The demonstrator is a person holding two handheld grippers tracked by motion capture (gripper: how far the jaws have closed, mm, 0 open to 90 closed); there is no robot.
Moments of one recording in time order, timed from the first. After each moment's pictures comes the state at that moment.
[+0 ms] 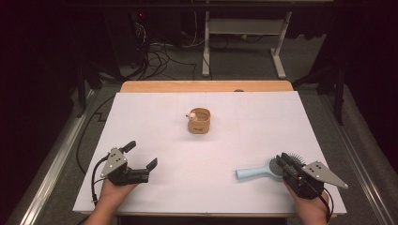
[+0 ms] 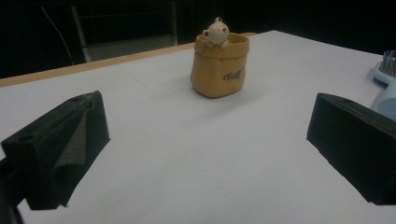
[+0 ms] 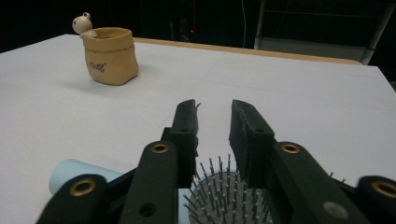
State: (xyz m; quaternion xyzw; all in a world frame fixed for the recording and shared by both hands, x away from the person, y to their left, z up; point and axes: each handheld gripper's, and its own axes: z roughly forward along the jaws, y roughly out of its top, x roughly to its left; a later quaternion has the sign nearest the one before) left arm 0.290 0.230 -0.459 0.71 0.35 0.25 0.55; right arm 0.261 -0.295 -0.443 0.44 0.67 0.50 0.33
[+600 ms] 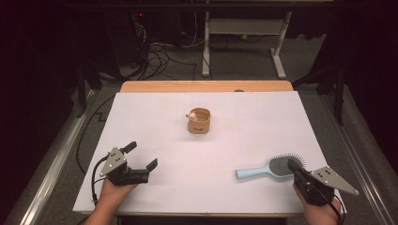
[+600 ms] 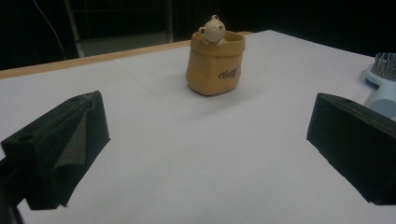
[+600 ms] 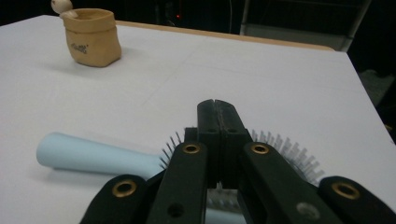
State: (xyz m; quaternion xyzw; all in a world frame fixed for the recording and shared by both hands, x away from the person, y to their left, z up) left arm 0.290 0.231 -0.459 0.71 0.35 0.24 0.56; right arm 0.242 -0.314 -0.439 0.47 0.68 0.46 0.34
